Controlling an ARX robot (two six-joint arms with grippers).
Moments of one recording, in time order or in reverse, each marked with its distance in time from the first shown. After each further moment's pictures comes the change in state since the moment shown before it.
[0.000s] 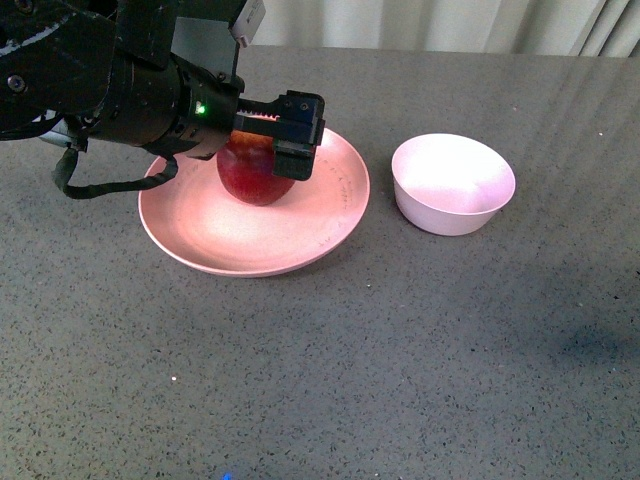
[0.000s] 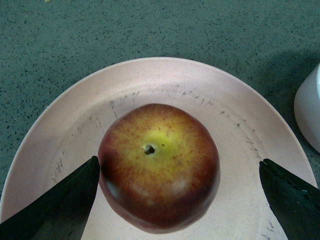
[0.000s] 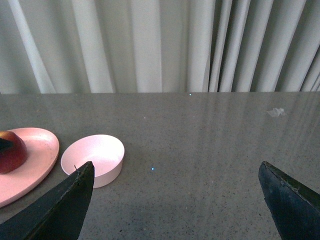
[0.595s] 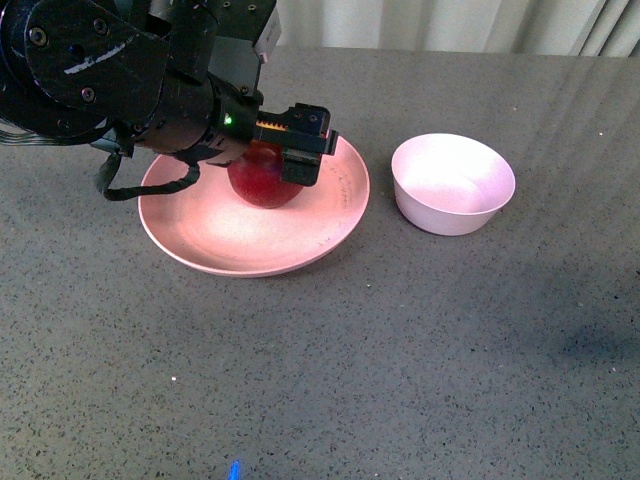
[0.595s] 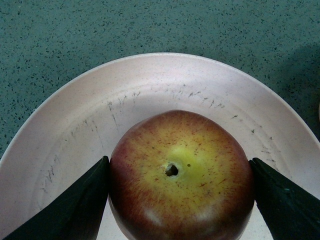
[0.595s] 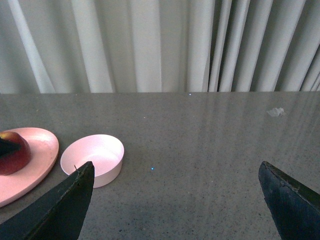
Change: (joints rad) left arm -0.026 0.068 0.067 -0.034 -0.050 -0.014; right arm 0.000 0.000 0.000 0.000 0.000 0.000
